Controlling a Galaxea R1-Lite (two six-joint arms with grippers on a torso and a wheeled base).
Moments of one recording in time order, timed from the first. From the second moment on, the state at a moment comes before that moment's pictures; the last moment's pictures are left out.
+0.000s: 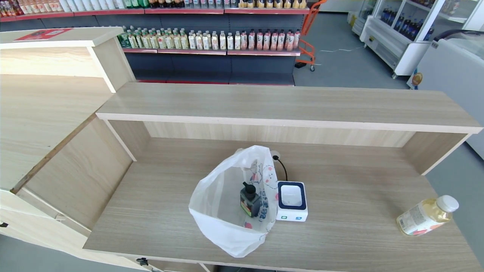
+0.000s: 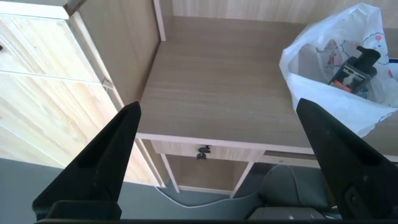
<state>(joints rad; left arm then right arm) 0.00 0.00 0.00 0.00 0.01 0.00 -0.06 0.08 -0.02 0.00 -0.07 0.00</state>
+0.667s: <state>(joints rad) 0.00 0.00 0.00 0.00 0.01 0.00 -0.06 0.08 -0.02 0.00 -0.07 0.00</state>
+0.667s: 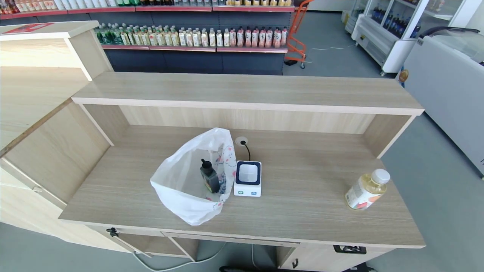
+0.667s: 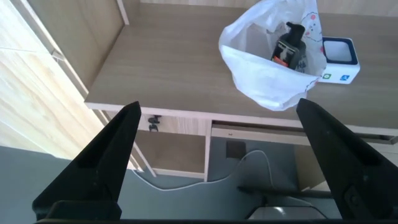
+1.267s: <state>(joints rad) 0.00 0.00 0.00 0.00 0.01 0.01 -0.06 0.08 -0.02 0.00 -0.07 0.00</state>
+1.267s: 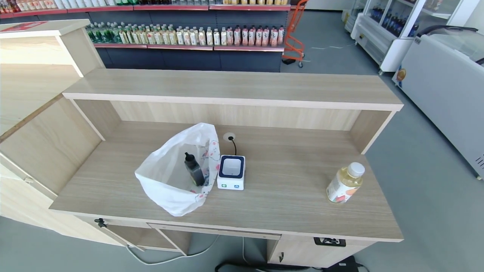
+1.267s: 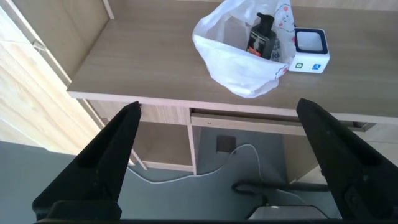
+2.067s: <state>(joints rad) 0.00 0.00 0.00 0.00 0.01 0.00 -0.03 0.81 -0.34 -0.16 -0.04 0.08</state>
